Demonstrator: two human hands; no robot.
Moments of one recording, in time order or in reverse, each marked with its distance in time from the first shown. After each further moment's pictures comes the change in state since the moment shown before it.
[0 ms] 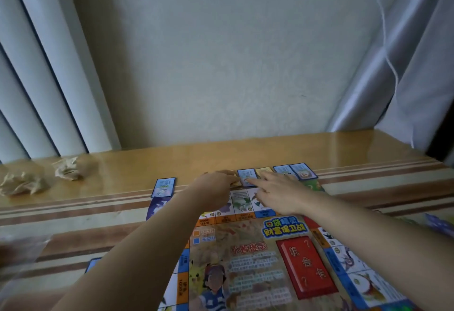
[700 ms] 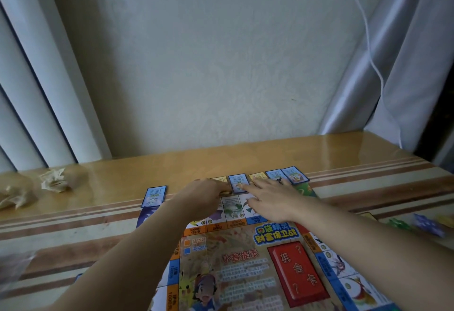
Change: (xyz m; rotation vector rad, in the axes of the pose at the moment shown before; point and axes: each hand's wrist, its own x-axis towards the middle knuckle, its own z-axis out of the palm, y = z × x) left_hand 0.003 -0.007 0.006 -0.066 0.056 0.035; right_hand -0.005 0.003 0.002 -0.015 -0.016 0.030
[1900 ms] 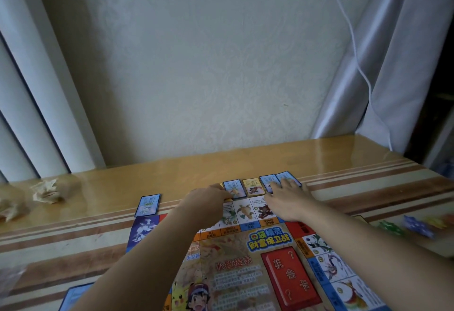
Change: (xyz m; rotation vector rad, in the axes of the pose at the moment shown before) left_hand 0.014 0.020 0.007 0.148 -0.025 -0.041; right_hand 0.001 0.035 0.006 0.108 0.014 0.322
